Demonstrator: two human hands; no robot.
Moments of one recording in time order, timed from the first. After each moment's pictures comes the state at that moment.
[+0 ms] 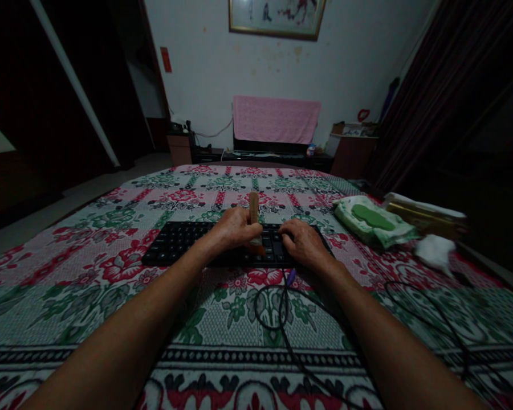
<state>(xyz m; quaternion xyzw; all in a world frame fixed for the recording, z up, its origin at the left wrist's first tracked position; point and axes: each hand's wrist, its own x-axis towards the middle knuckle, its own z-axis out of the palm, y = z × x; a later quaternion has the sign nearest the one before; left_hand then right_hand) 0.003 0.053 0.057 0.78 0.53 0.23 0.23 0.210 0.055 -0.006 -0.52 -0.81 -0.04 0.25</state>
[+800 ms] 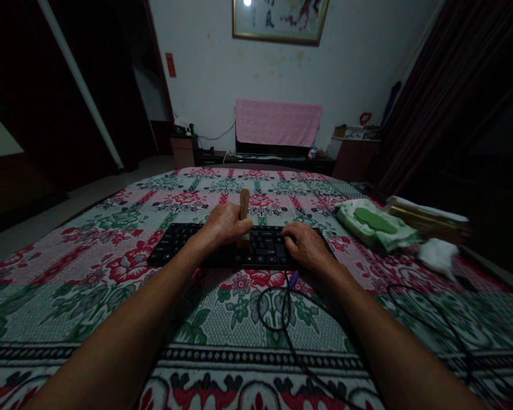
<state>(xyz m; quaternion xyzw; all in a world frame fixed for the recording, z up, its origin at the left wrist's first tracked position) -0.016 0.055 0.069 0.77 0.59 0.22 0.12 0.209 0.054 -0.005 -0.53 -0.81 -0.04 0.24</state>
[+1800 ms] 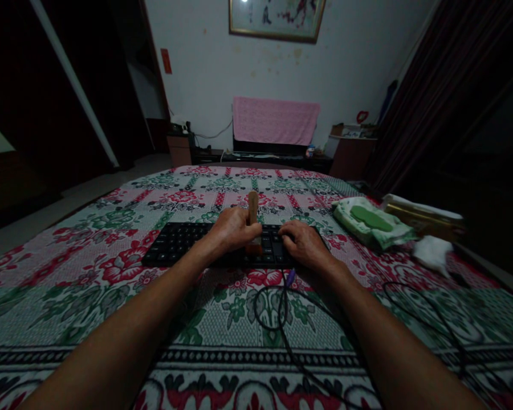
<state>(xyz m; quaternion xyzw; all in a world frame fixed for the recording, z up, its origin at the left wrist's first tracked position) 0.001 0.048 0.058 0.78 0.54 0.25 0.19 0.212 0.052 -0.001 -0.52 -0.82 -0.02 0.24</state>
